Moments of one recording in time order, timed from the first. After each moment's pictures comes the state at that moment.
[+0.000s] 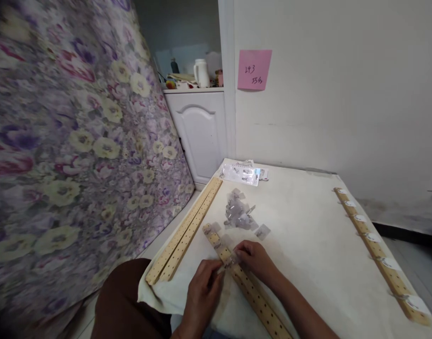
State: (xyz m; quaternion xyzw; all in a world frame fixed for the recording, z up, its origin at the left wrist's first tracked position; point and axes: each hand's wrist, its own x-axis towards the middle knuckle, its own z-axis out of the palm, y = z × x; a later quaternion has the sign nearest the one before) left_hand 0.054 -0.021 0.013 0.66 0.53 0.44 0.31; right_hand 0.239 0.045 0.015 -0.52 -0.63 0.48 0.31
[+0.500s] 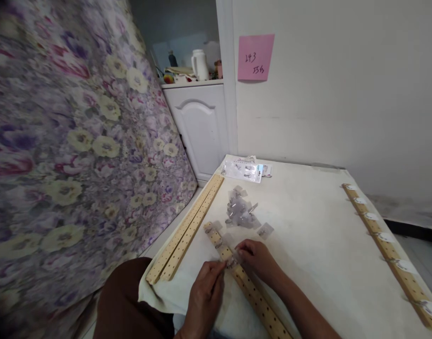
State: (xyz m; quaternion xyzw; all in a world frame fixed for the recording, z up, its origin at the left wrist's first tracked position) left_hand 0.057 -0.025 0.009 0.68 0.51 0.42 0.31; right_hand 0.242 0.050 0.009 -0.52 -0.65 0.47 0.31
